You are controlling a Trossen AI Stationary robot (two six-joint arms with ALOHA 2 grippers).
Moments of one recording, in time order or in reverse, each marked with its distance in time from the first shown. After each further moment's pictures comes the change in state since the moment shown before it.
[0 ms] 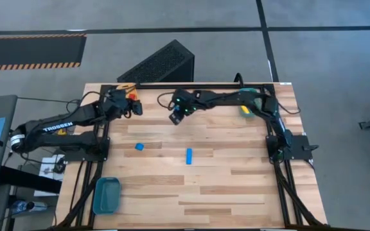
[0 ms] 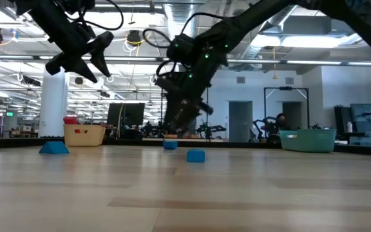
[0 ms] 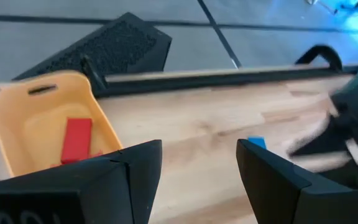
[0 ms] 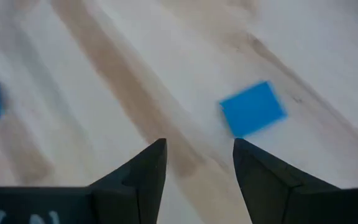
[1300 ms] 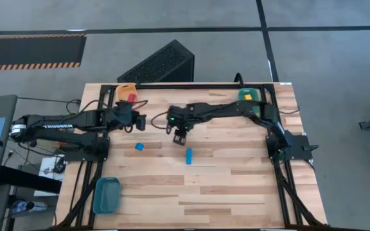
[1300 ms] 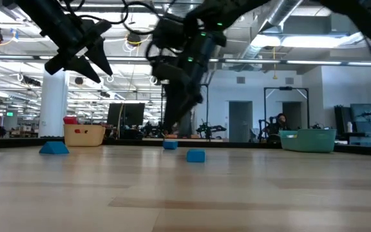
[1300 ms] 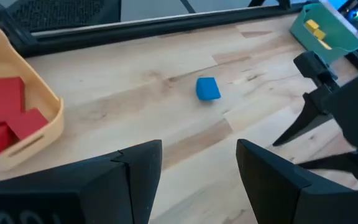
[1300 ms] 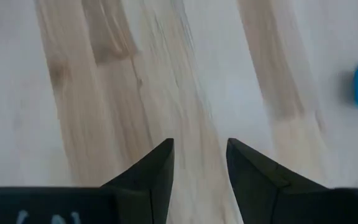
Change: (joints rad) left arm -0.259 0.022 0.000 -0.060 0.023 -0.095; right arm 0.165 0.045 0.145 -0.279 -0.013 -0.299
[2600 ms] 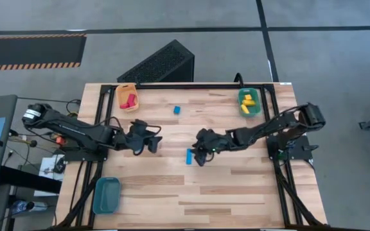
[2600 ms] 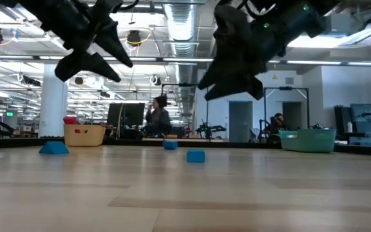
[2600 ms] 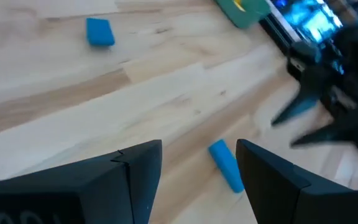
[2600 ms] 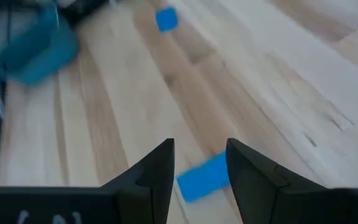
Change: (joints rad) left arm -0.376 0.259 0.000 0.291 -0.081 -0.255; right arm 0.292 -0.562 -0.892 0.792 0.207 0.541
